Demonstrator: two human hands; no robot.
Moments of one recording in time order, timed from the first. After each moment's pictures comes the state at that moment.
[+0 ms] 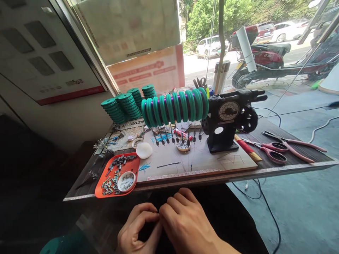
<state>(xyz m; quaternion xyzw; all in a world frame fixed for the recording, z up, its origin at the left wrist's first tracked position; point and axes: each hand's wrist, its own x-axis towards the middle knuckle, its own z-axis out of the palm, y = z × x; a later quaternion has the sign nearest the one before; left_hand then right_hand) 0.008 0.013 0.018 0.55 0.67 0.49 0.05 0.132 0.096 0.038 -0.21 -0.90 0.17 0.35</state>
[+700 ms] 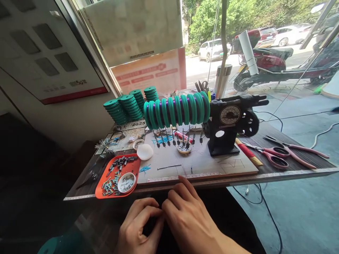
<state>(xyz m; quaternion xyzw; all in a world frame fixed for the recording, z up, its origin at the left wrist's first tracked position) 0.010 0.026 0.027 0.59 0.66 0.46 0.03 0.136 0.109 0.048 -0.21 -0.90 0.16 0.34</state>
